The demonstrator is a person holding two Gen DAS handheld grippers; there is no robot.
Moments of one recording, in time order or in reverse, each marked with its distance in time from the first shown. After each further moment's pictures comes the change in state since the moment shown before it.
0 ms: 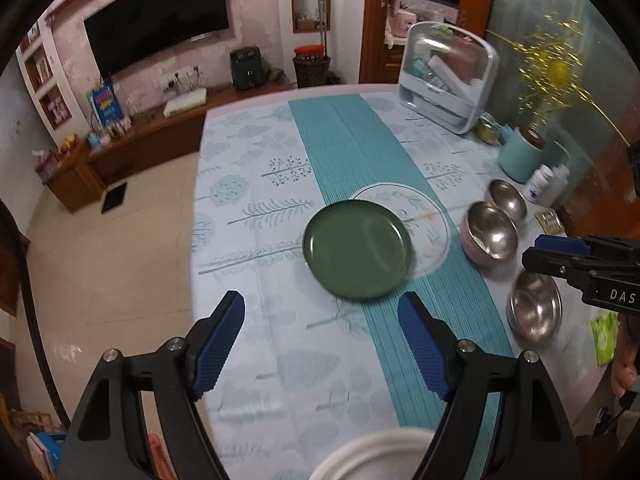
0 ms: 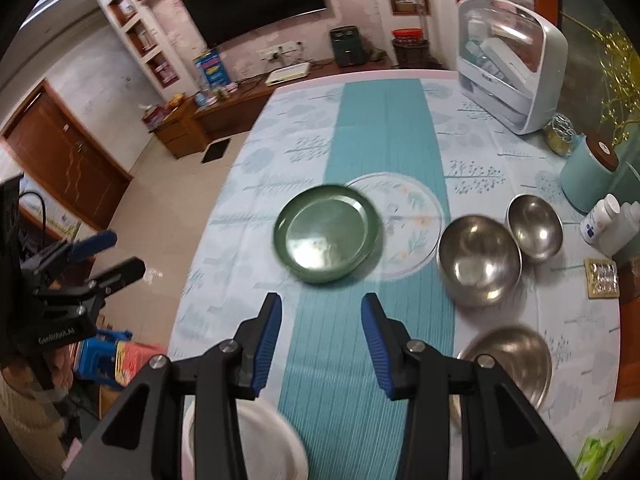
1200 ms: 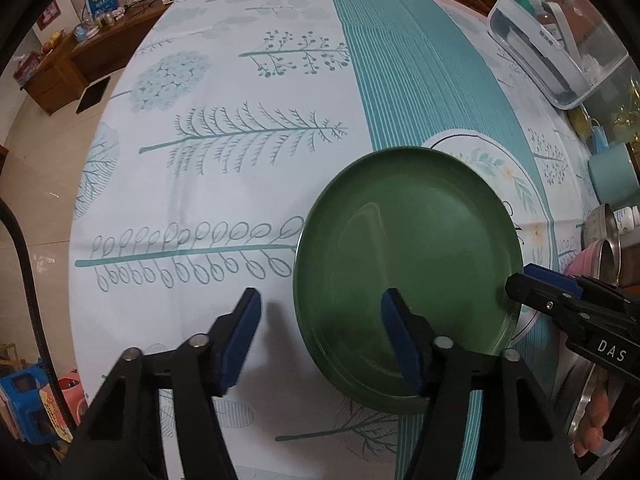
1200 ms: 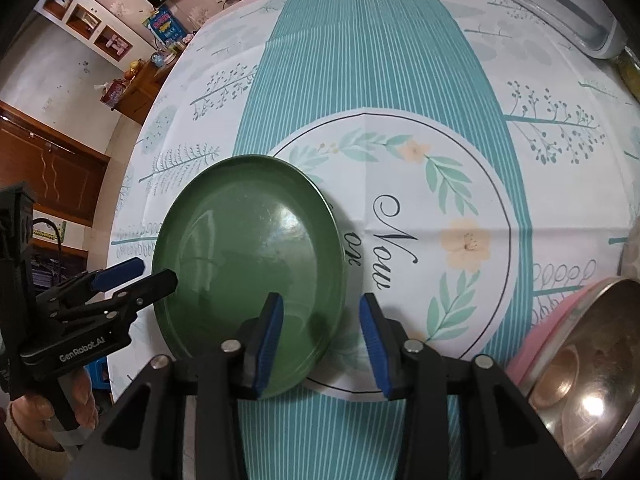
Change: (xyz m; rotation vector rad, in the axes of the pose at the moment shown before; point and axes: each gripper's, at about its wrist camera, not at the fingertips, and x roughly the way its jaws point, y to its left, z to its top) left arm 0.274 0.023 0.027 -0.199 0.317 -0.044; right arm 0.240 -0.073 0.060 0.103 0.270 0.033
